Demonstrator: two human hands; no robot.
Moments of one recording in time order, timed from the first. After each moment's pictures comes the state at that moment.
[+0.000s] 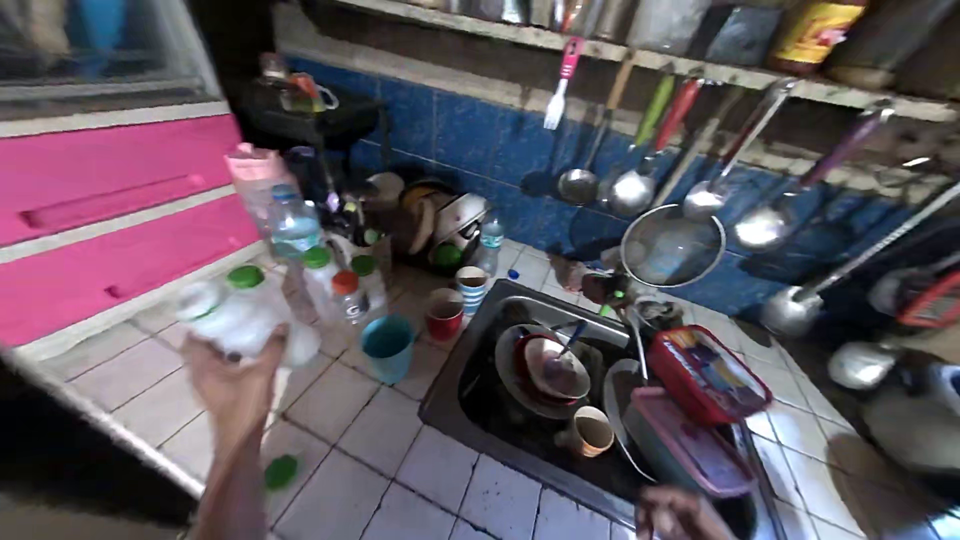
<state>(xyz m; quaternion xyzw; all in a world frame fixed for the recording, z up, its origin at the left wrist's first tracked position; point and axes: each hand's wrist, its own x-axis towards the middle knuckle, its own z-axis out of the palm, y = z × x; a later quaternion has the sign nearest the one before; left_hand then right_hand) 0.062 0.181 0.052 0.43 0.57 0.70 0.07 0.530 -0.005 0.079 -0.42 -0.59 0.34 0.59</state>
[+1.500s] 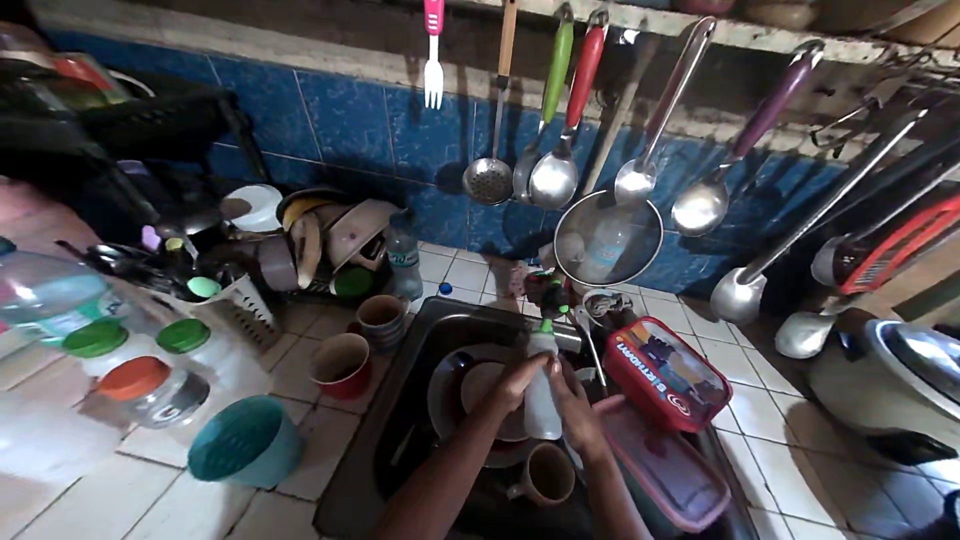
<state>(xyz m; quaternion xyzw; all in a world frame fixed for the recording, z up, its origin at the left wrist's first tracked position) 0.494 0.315 0.011 0.48 0.34 0.36 0.72 0.593 0.234 0.007 -0.59 -0.39 0.43 0.56</state>
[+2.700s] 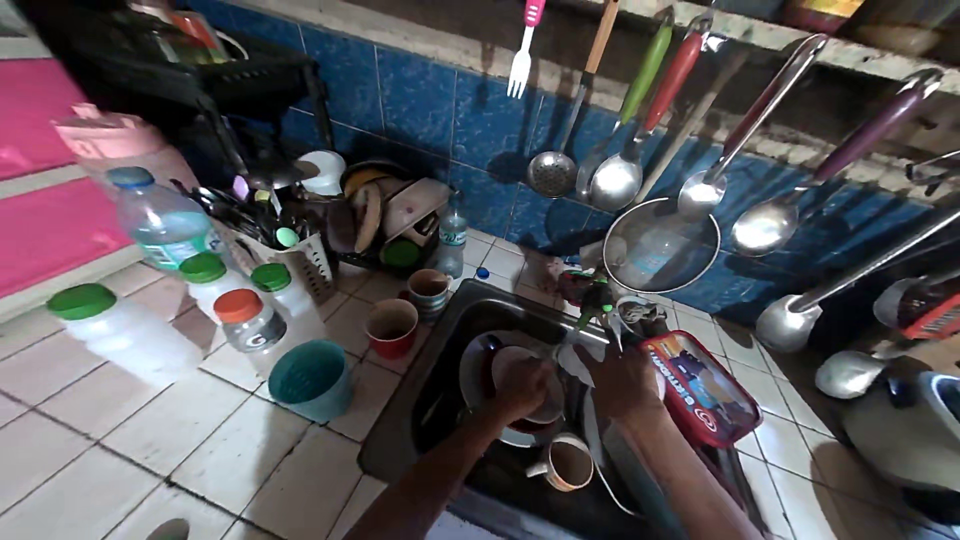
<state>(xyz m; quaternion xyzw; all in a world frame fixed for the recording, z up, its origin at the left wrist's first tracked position) 0.424 0.289 0.014 0.79 0.40 0.18 0.43 0.561 0.233 0.134 -0.74 -0.64 0.05 -0.22</state>
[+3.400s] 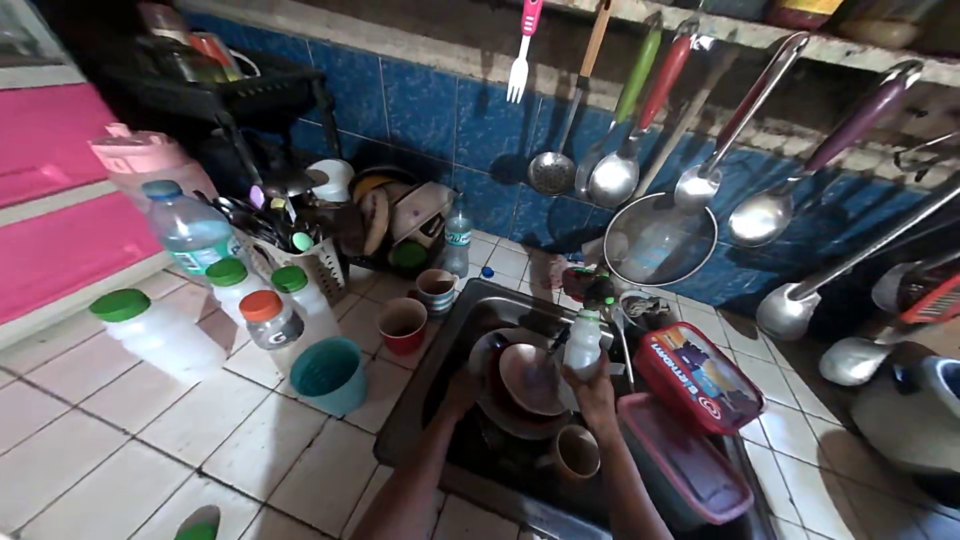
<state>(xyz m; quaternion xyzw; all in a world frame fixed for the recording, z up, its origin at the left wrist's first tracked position) 0.342 0.284 -0.043 0.55 0.62 0.24 0.51 0.567 0.229 0.013 -0.71 -0.43 0.28 0.48</state>
